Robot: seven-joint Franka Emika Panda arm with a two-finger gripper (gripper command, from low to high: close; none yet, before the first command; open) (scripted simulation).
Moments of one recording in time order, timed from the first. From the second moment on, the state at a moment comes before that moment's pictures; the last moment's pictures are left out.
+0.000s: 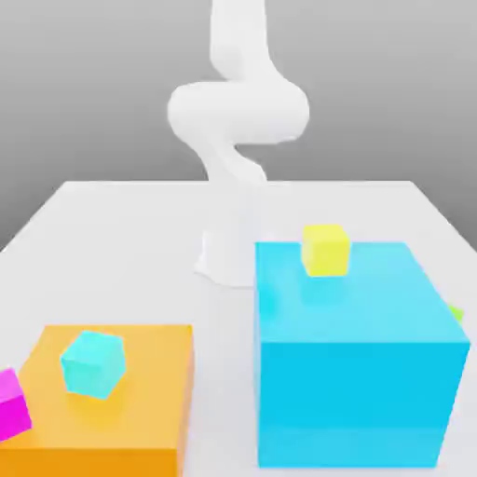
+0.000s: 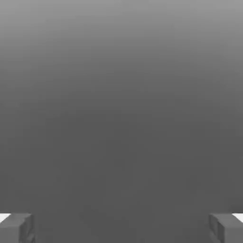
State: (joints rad) arm 0.08 -0.73 0.00 -2.33 0.01 2.34 0.69
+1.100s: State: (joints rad) arm 0.85 0.26 0.13 -2.67 -0.16 2.92 -0.40
